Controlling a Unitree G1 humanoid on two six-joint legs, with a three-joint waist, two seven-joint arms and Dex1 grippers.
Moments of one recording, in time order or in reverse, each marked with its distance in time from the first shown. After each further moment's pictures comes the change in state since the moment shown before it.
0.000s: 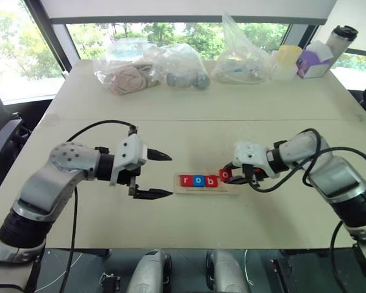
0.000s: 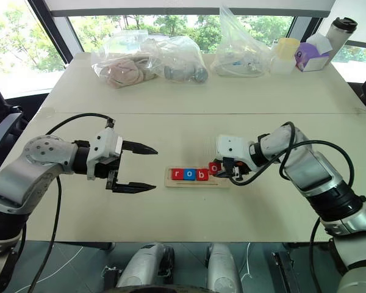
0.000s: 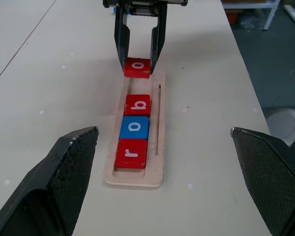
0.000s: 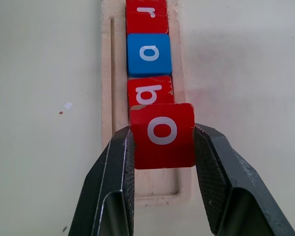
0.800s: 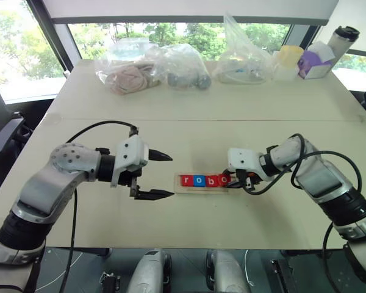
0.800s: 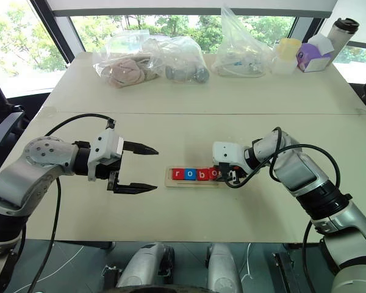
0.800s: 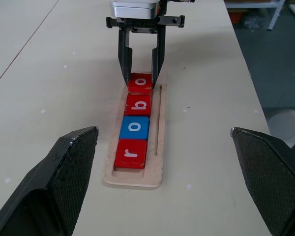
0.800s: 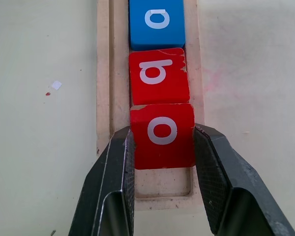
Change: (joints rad) left arm 0.004 0.001 0.000 -0.012 -0.003 0.017 0.016; right arm 0.006 0.042 0.038 0.079 -0.082 -0.035 0.018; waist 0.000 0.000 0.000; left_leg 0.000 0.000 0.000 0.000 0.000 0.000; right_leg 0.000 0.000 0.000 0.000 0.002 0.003
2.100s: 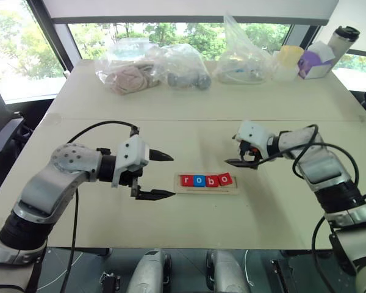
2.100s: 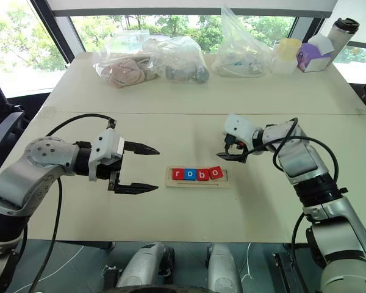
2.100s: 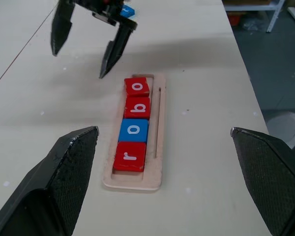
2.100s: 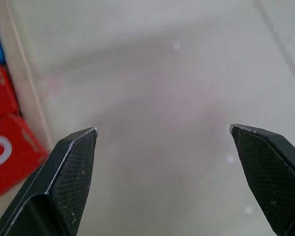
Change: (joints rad) left arm -0.002 -0.009 0.000 -0.002 -0.010 0.009 0.000; right arm 0.001 0.099 -0.152 0.189 -0.036 -0.039 -0.239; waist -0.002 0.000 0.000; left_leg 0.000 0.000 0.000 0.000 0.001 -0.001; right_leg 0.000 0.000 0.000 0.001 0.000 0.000
